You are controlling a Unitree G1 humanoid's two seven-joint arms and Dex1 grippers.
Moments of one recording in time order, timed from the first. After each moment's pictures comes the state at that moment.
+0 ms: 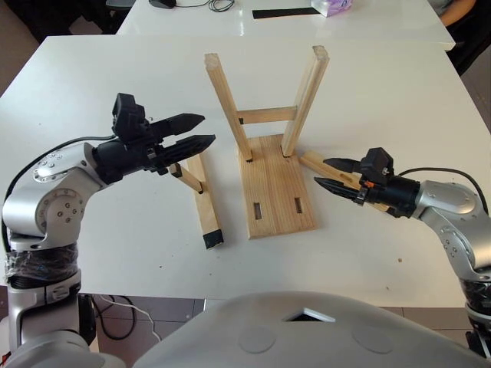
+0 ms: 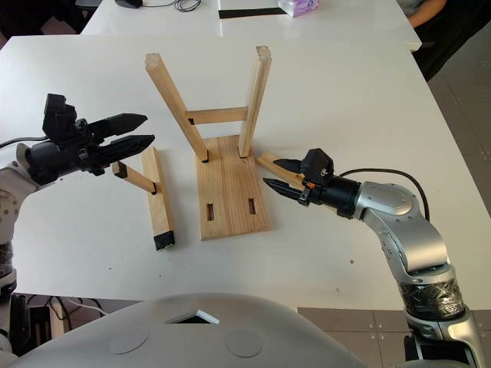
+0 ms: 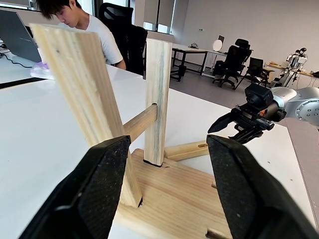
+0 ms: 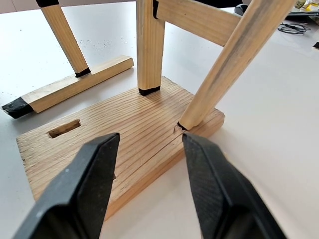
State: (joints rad) left arm -0.12 0.71 0.23 -0.30 -0.86 0.63 -0.98; right arm 0.09 -0.69 0.01 -0.46 0.45 0.48 0.85
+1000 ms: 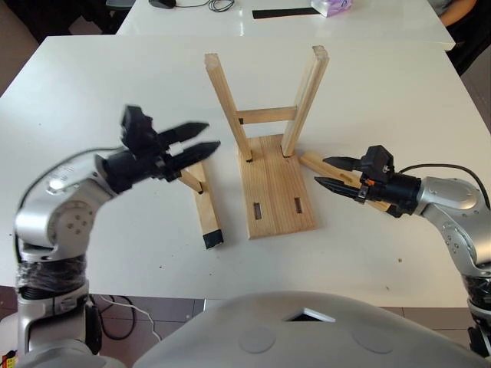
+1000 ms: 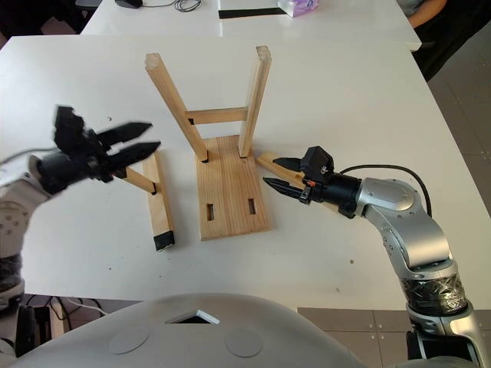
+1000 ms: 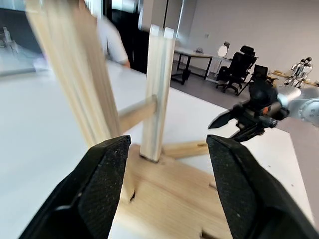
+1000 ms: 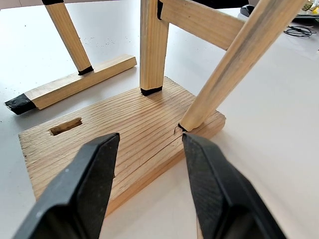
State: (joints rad) left arm -0.02 0.65 0.18 -0.31 -0.82 0.52 -0.96; right arm 0.06 -0.71 0.02 -0.44 0.45 0.48 0.88
